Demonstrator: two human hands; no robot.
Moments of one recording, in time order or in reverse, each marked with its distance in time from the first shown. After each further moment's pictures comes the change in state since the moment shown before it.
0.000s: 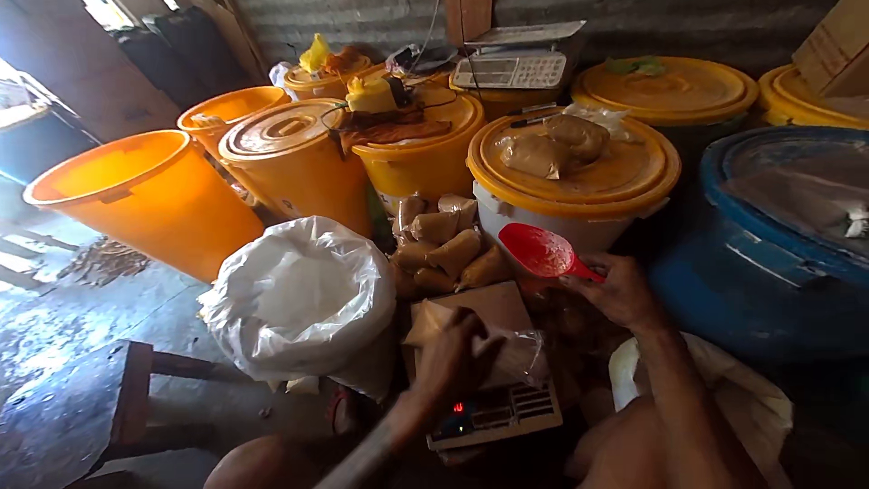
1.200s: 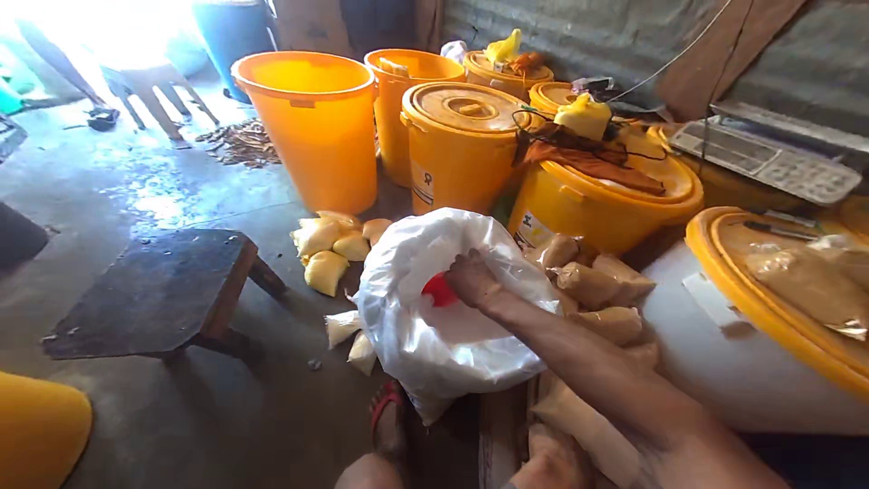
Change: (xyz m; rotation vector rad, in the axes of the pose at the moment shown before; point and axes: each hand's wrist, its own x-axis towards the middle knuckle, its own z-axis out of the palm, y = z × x) left_hand -0.024 -0.094 -0.046 0.100 -0.642 -0.169; right_hand 0.113 -0.250 0.459 -0.947 -0.844 -0.896
